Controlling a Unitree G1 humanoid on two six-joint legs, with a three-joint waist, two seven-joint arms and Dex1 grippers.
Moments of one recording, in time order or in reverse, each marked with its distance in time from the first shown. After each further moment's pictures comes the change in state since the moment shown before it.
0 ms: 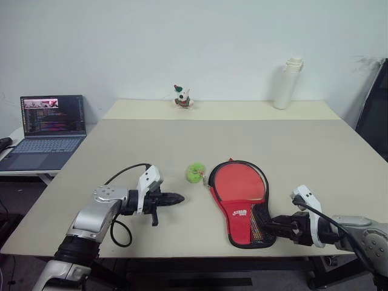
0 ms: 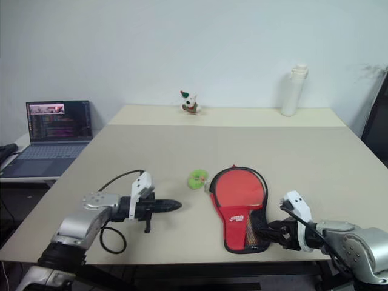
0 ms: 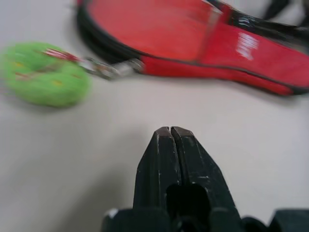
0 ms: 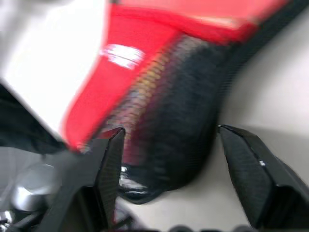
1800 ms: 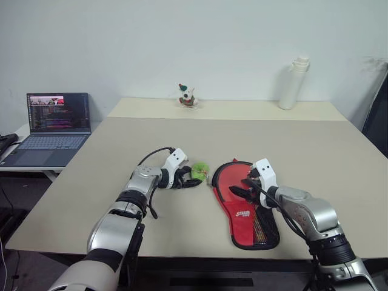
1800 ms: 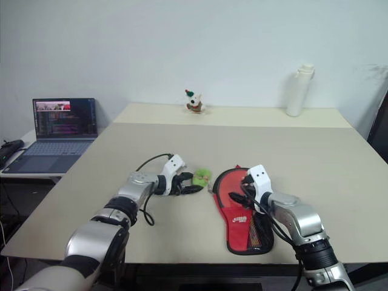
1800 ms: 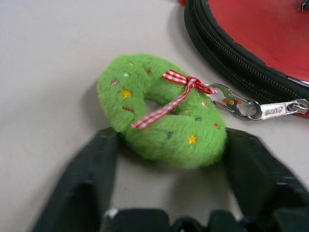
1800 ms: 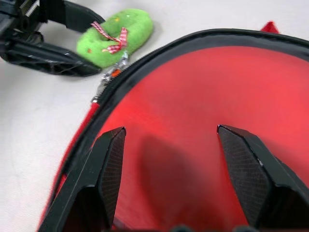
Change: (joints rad) left arm -0.505 -0.280 -0.012 0.977 0.336 -0.411 0.132; right arm -0.317 0.279 0.372 0.462 -0.376 -0.500 -0.179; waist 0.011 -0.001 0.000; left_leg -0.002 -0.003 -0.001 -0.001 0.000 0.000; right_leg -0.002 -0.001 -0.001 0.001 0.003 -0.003
